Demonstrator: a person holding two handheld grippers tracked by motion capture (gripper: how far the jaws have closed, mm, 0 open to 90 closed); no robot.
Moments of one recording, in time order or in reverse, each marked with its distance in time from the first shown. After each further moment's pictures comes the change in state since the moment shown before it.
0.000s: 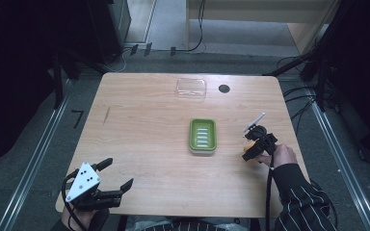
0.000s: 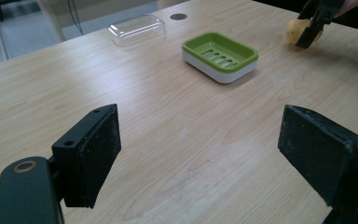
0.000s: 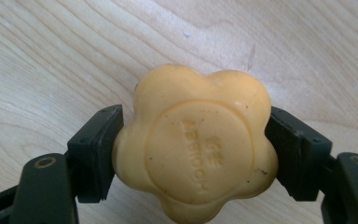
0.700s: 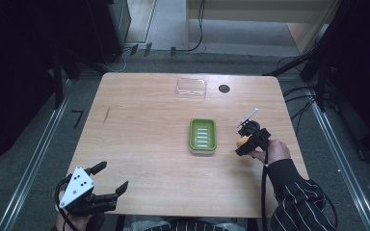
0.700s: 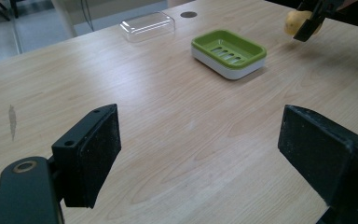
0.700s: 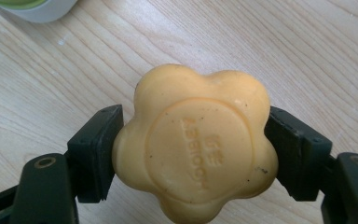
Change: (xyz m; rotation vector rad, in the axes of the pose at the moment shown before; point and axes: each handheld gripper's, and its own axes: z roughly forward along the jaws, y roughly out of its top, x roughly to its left) left arm -0.001 -0.006 -0.012 -0.002 0.039 -0.021; right arm 0.016 0.018 -0.012 -0.081 -0.024 -0.061
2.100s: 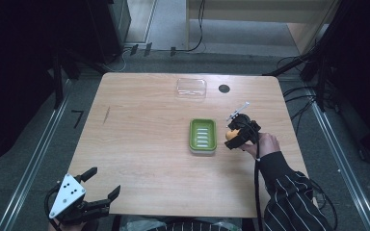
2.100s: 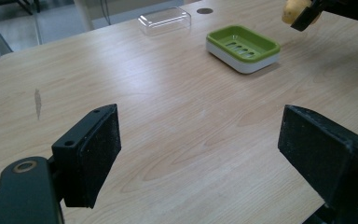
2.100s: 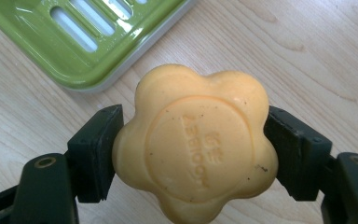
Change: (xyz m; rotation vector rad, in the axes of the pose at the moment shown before) left arm -0.002 -0.009 -0.018 0.007 0.064 -0.029; right arm 0.016 0.029 -0.010 -0.110 0.002 -0.070
